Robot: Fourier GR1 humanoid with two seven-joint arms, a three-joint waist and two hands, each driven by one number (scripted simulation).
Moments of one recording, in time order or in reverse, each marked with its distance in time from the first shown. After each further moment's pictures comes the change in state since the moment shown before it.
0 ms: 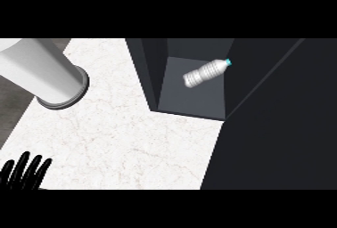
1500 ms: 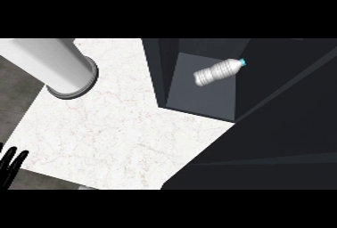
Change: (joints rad) left arm 0.002 0.110 0.116 0.017 0.053 -0.113 0.012; right arm -0.376 0.279 -0.015 0.215 -0.353 0.072 0.352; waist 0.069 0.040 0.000
